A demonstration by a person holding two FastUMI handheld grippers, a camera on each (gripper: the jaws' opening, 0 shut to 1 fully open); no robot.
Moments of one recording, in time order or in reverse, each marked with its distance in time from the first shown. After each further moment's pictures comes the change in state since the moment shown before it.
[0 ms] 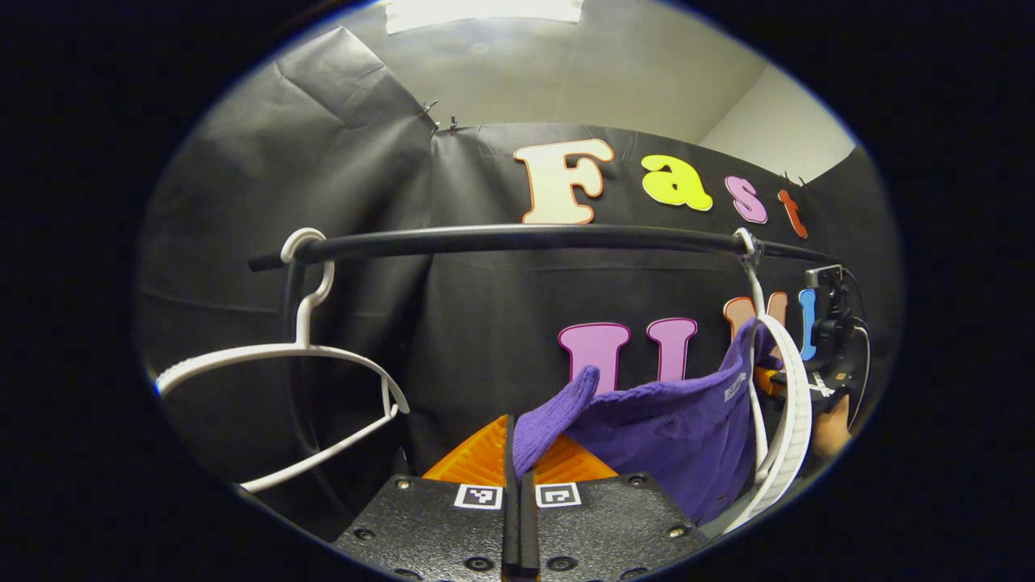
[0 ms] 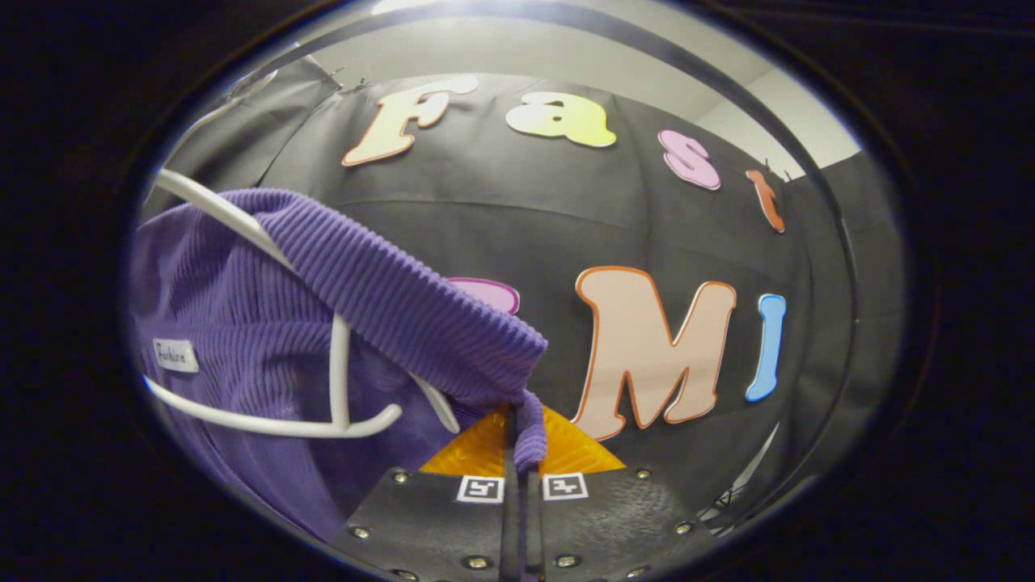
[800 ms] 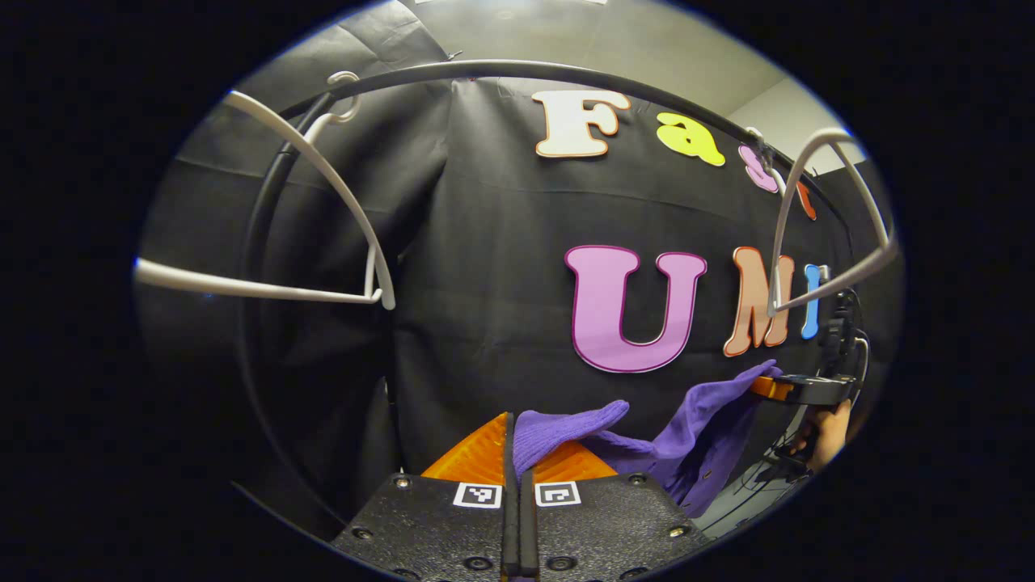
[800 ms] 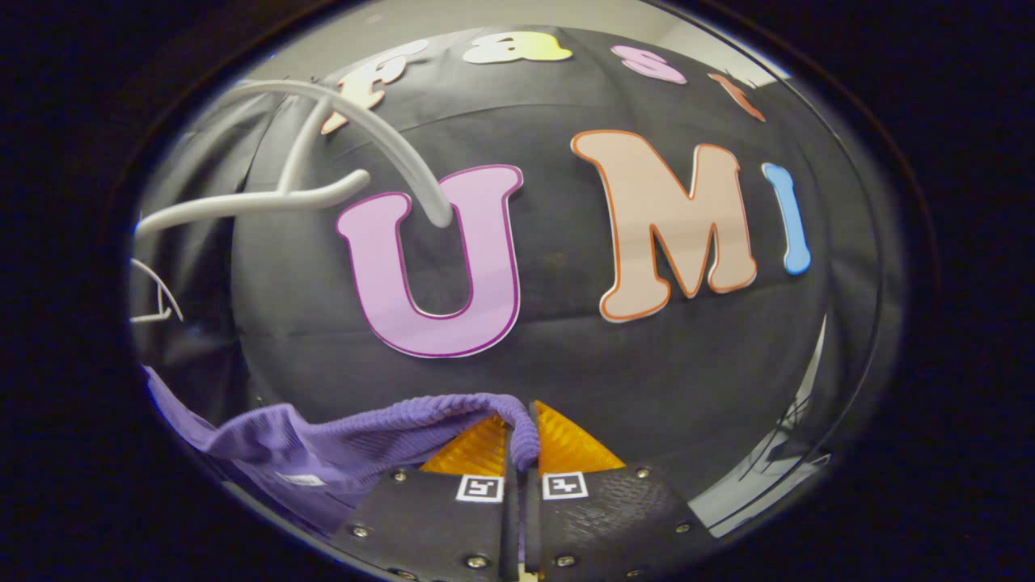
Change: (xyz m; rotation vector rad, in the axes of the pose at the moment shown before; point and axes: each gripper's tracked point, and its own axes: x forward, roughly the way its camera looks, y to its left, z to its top) left arm -0.004 0.007 -0.128 -0.068 0.149 0.028; right arm -0.040 0.036 -0.130 0.277 0.238 0.084
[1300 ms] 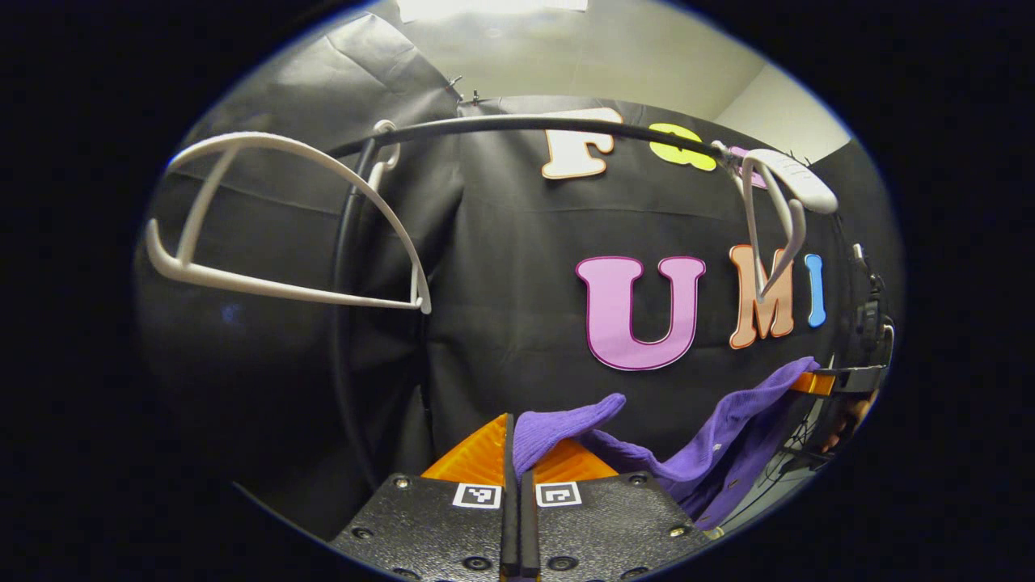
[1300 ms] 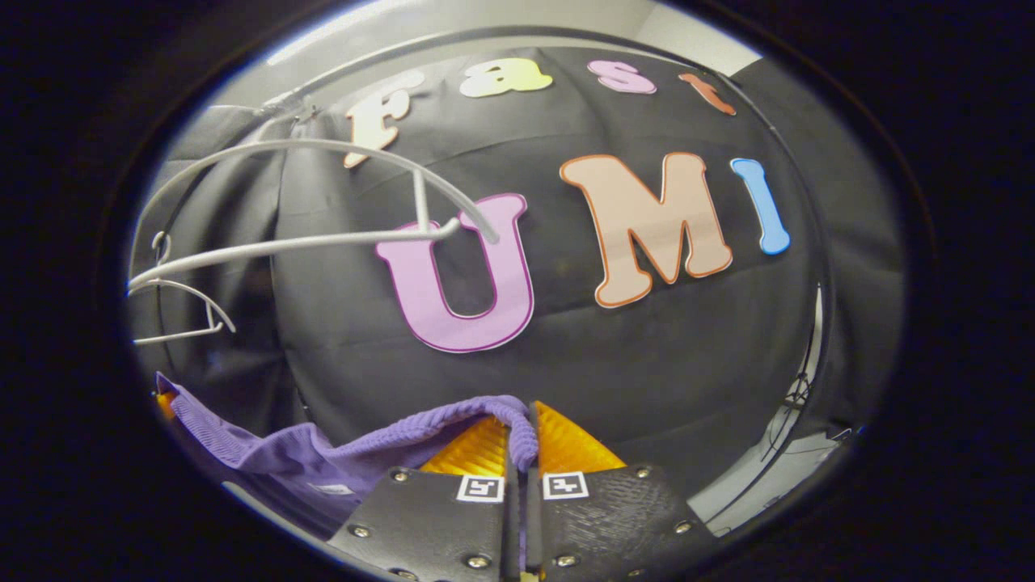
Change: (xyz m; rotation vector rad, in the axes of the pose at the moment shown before) left arm -0.067 0.013 0.008 0.059 -0.076 0.048; right arm -0.110 0.015 0.001 0.052 -0.058 0.040
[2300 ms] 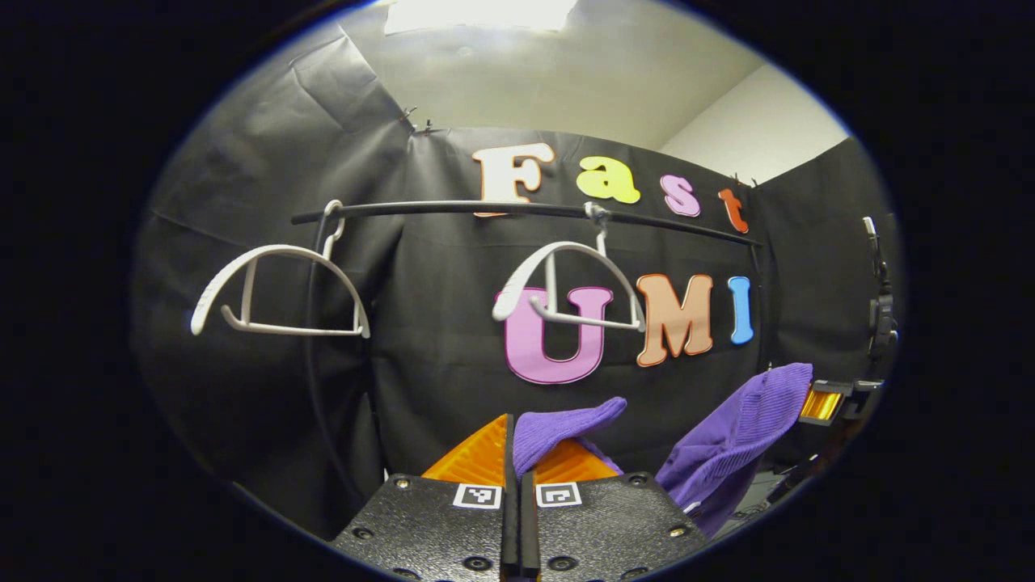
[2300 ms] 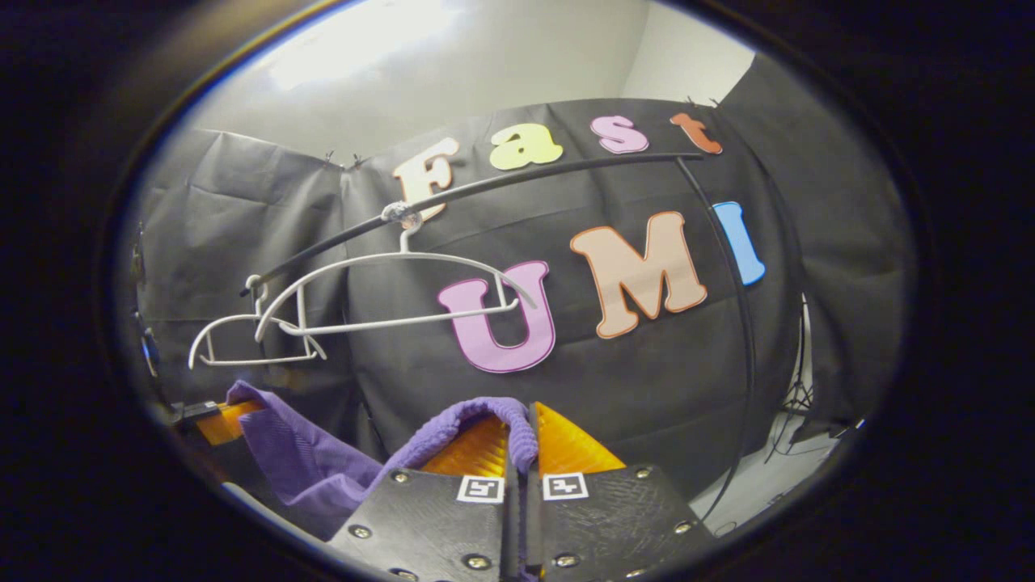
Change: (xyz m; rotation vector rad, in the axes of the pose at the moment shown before) left arm -0.106 -0.117 0.043 -0.013 -0.062 -0.212; right arm -0.193 0.011 0.037 0.032 -0.111 0.087
